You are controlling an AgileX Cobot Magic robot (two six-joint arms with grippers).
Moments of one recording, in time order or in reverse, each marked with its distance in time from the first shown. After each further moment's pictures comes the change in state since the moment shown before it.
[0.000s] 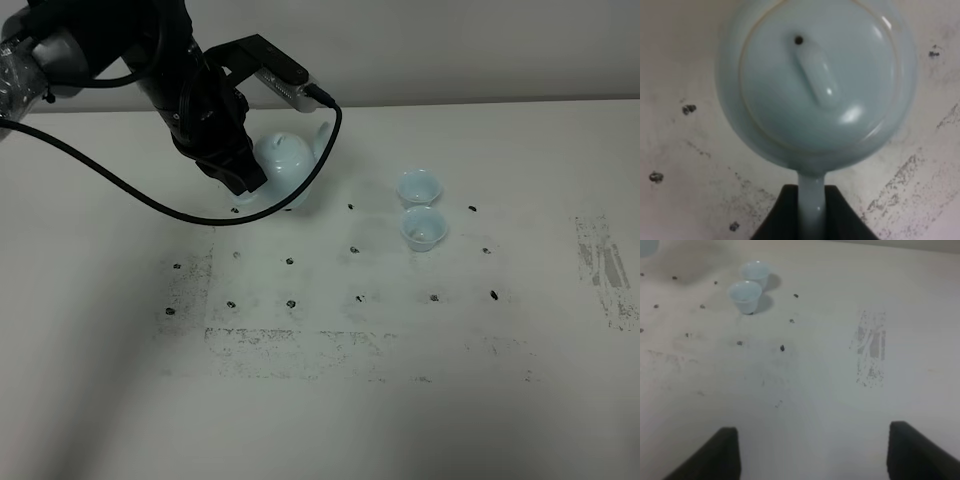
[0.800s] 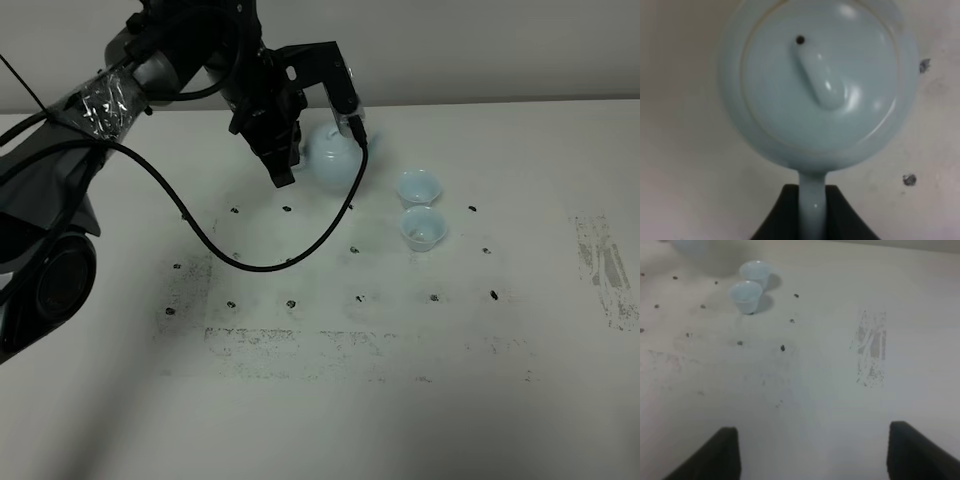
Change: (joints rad) left arm -0.063 0.287 -0.407 0.063 0.002 0.353; right arm 0.000 0.000 0.000 0.001 0.000 0.000
